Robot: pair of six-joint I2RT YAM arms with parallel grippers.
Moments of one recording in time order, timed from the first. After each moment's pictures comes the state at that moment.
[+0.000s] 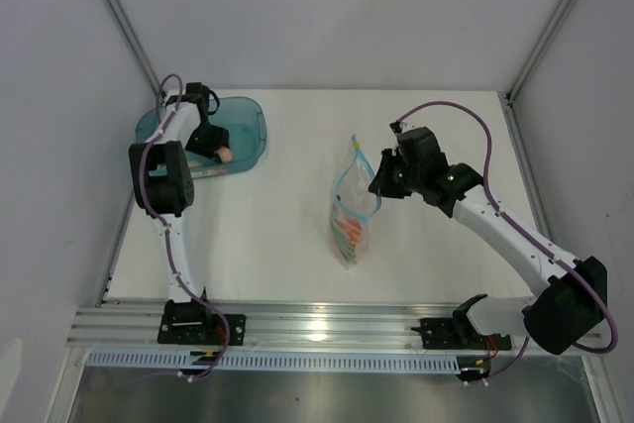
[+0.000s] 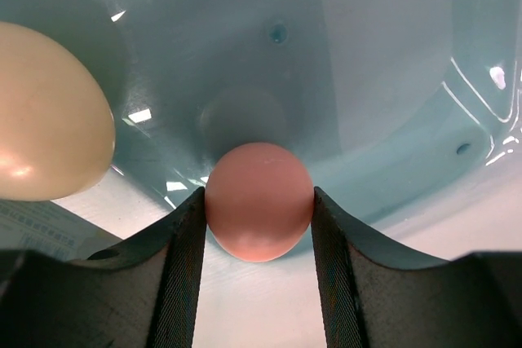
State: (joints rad) left arm 0.08 2.28 1.92 -0.97 -0.09 -1.19; right arm 0.56 1.29 1.13 -0.56 -0.09 0.56
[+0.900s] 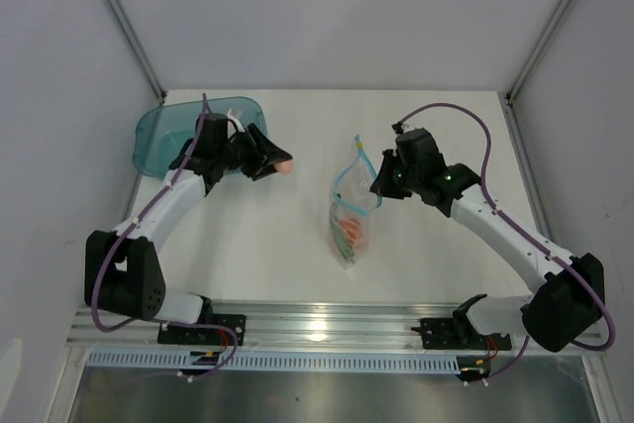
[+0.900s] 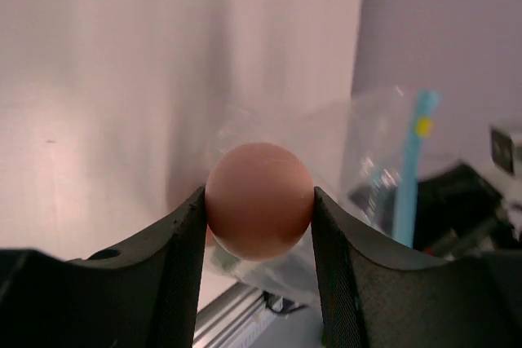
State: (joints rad) left arm -0.18 1.44 1.05 -0.29 0.48 -0.90; right arm 0.56 1.30 1.12 -0.56 -0.05 0.59
